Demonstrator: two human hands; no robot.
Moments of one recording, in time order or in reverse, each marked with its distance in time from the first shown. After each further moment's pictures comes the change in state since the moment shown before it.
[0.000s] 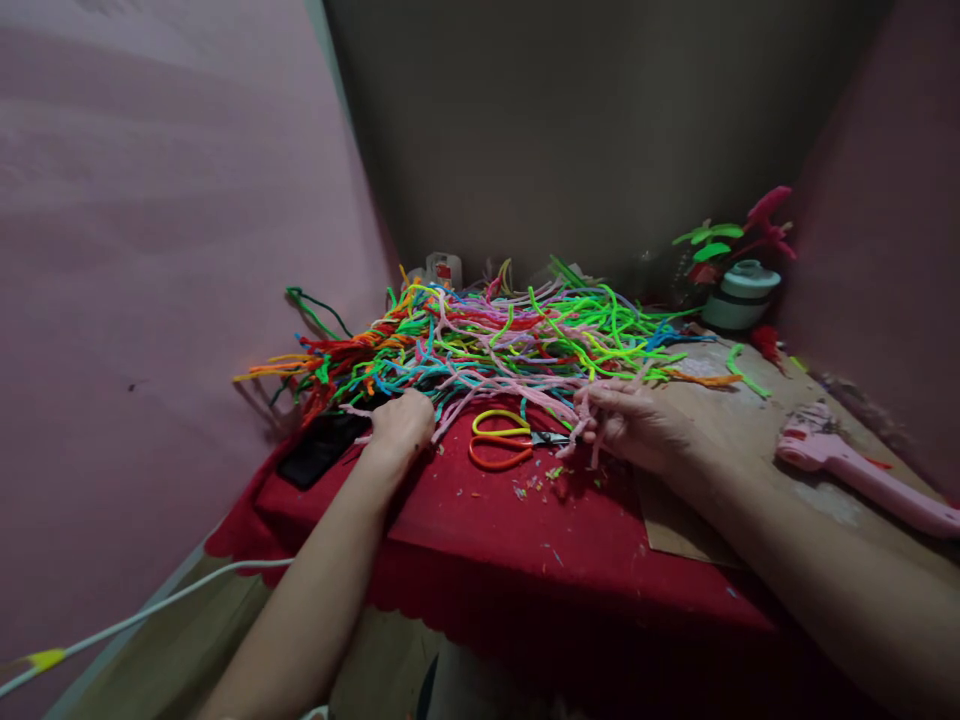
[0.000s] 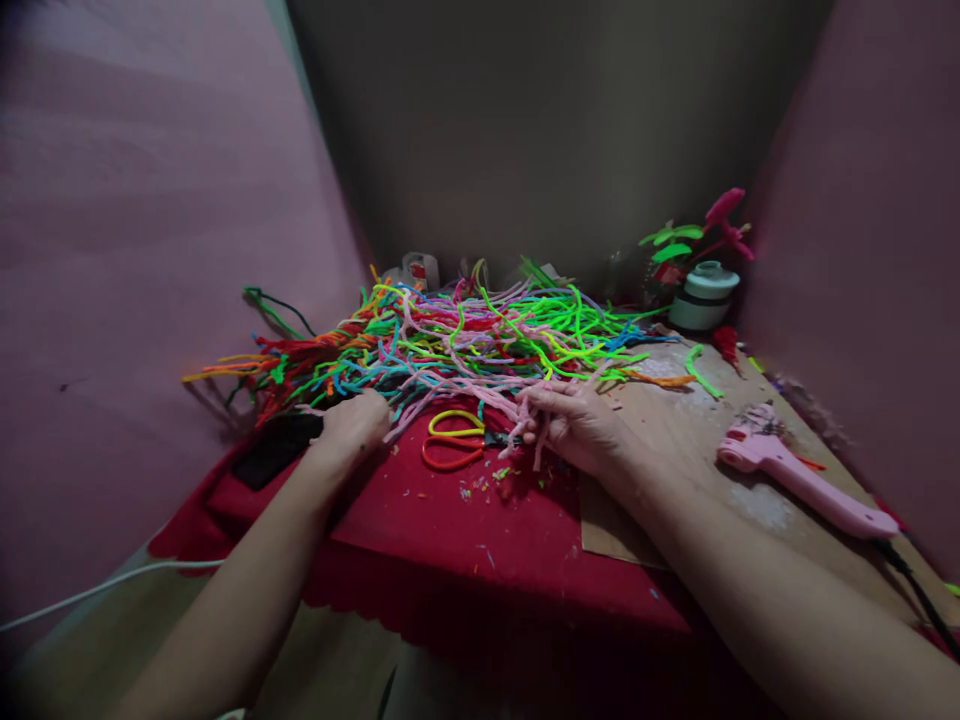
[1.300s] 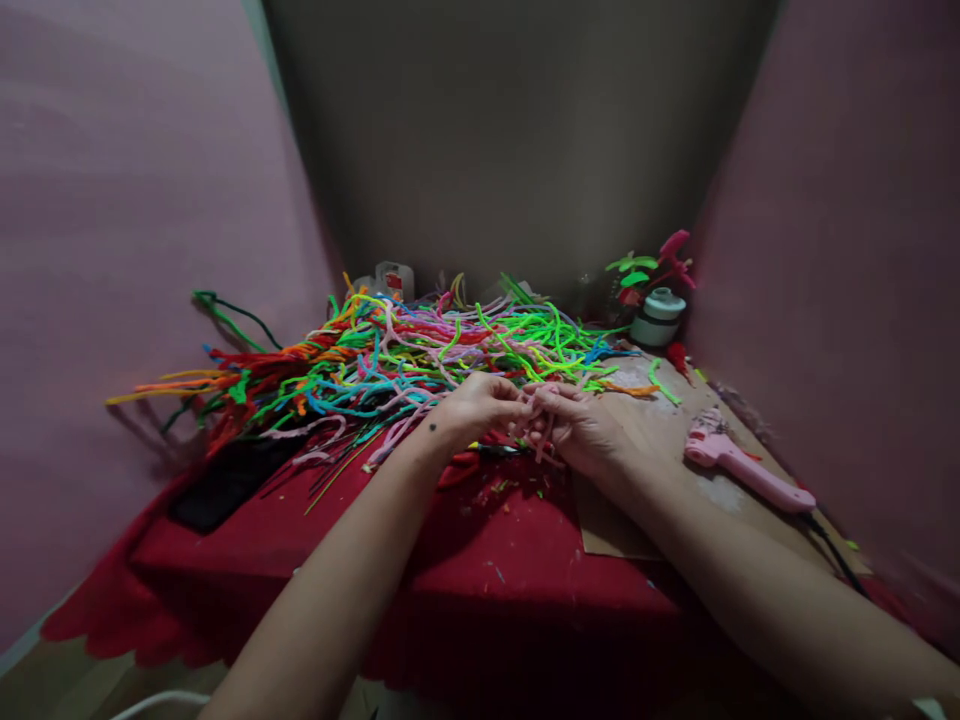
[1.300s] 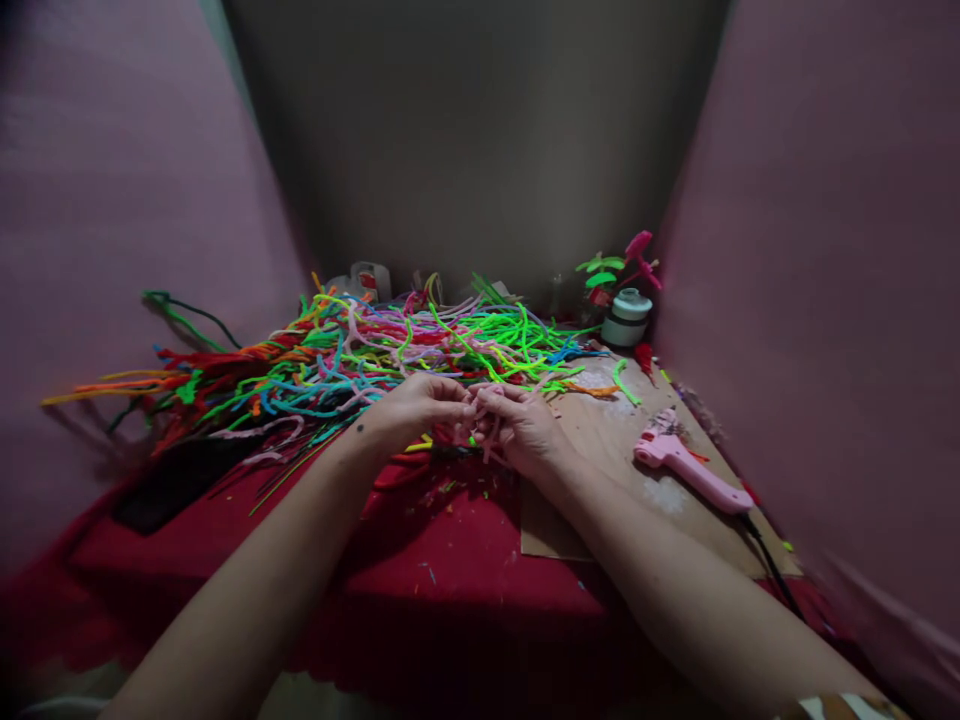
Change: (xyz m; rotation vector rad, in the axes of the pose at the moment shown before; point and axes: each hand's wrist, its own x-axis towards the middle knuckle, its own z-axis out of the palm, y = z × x) left_hand -0.030 0.114 -0.068 -1.348 -0.471 0.669; right_hand 0.005 0.001 -0.001 0.082 0.089 -0.155
